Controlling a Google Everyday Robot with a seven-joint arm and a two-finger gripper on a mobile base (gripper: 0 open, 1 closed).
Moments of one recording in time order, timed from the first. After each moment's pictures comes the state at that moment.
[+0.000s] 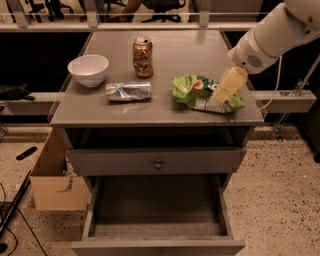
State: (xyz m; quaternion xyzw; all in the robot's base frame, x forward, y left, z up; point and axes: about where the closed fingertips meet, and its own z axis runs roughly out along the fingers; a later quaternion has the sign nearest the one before) arm 0.627 -0.167 0.909 -0.54 0.79 0.05 0.29
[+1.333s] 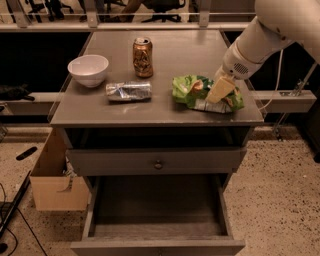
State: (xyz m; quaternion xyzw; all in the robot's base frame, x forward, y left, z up) arm 0.649 -0.167 0.866 -0.55 0.80 0.03 0.23
